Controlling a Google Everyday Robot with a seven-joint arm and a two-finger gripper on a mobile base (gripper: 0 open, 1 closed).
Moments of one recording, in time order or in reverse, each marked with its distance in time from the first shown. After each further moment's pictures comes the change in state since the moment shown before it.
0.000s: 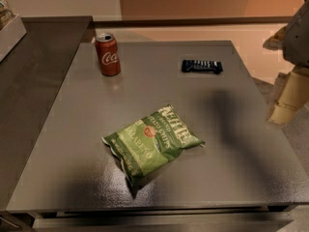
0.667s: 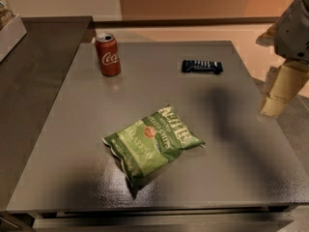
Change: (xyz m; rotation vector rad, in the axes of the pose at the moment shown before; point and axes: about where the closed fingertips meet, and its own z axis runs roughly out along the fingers) arm -0.009 -0.014 0.006 -0.006 -0.018 -0.010
